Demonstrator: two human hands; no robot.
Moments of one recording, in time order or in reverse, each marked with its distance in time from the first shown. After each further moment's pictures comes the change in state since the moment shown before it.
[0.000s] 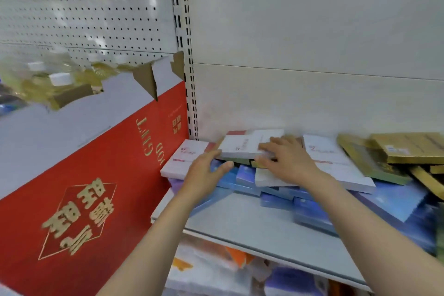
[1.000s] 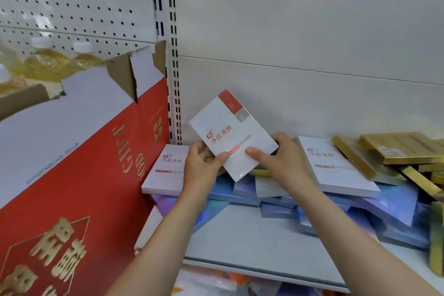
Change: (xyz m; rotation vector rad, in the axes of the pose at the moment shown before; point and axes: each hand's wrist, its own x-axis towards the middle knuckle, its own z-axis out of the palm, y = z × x) left_hand 0.051 -0.006 0.020 -0.938 0.056 -0.158; right_hand 0.013 -0.039 0.015 0.690 0.438 0.289
